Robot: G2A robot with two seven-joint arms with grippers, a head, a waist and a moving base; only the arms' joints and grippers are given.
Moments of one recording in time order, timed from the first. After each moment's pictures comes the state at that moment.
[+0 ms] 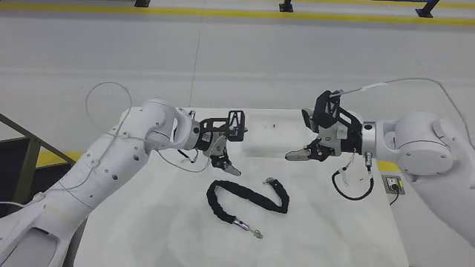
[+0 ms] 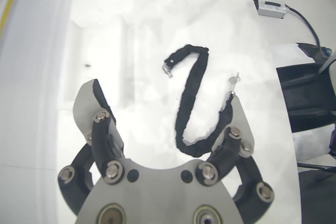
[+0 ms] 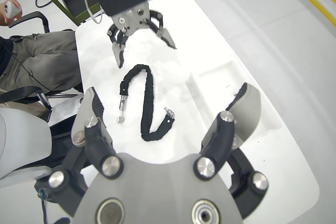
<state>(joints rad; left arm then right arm) 0.30 -1.11 -0.46 -1.28 0.78 -1.01 -0.39 -0.87 -0.59 1.16 -1.86 -0.18 -0.58 0.84</state>
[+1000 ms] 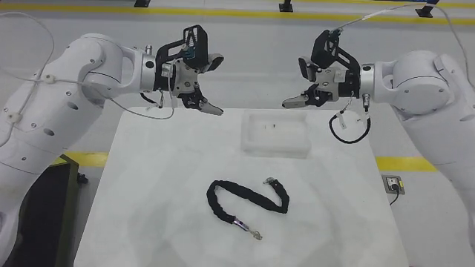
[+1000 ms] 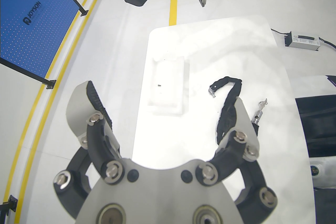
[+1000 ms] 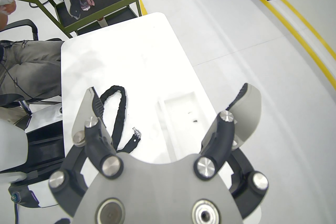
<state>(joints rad) 0.02 -1.01 -0.43 -1.21 0.56 -1.01 -0.28 -0.39 -0.73 0.91 -1.52 -0.14 -0.68 0.89</state>
